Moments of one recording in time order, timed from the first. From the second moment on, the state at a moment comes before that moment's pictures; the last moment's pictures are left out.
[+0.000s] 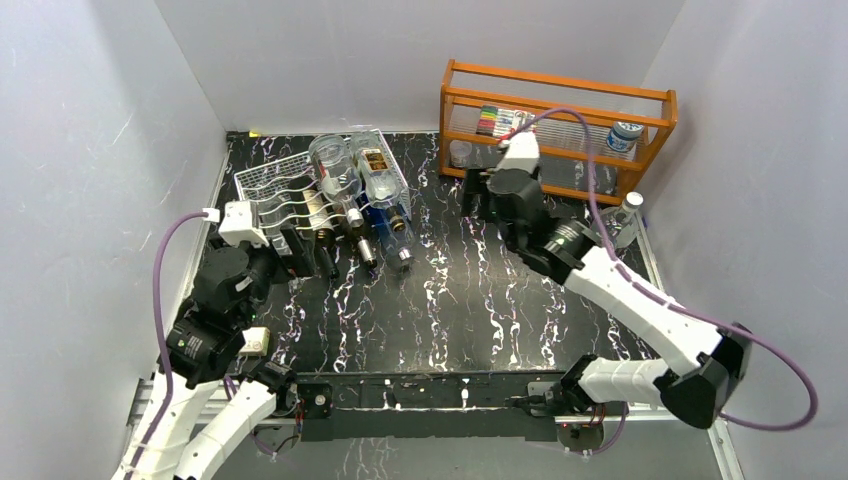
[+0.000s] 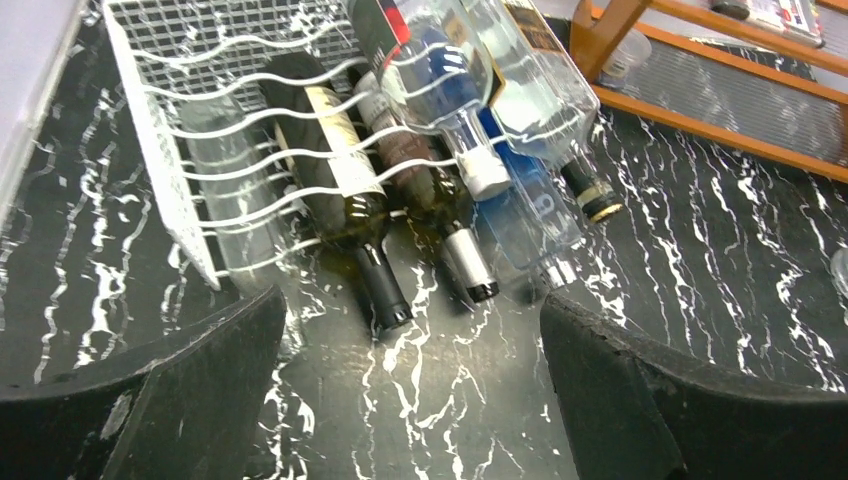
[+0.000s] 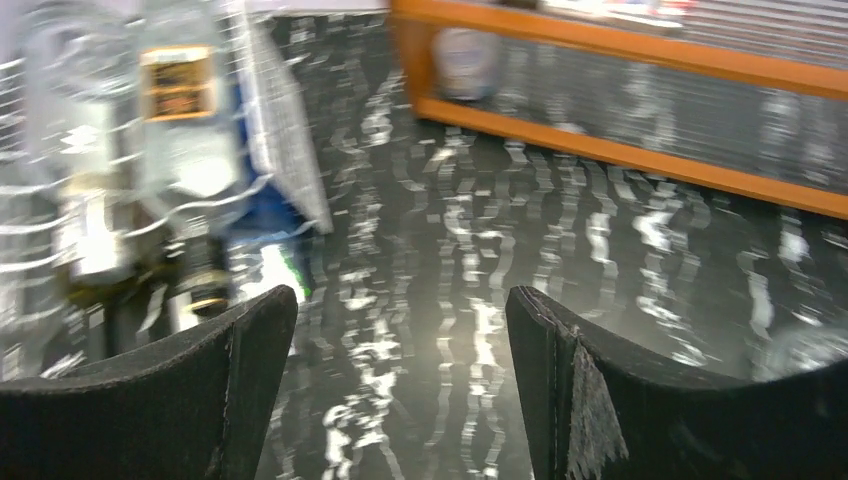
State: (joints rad) left arm -0.43 0.53 0.94 -0.69 -0.35 -0.28; right arm 0.85 1.25 1.24 -0.37 0.55 0.38
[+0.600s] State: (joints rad) left arm -0.43 0.59 0.86 -0.54 -0.20 -0.40; right arm 0.13 1.10 1.15 -0.53 0.58 0.38
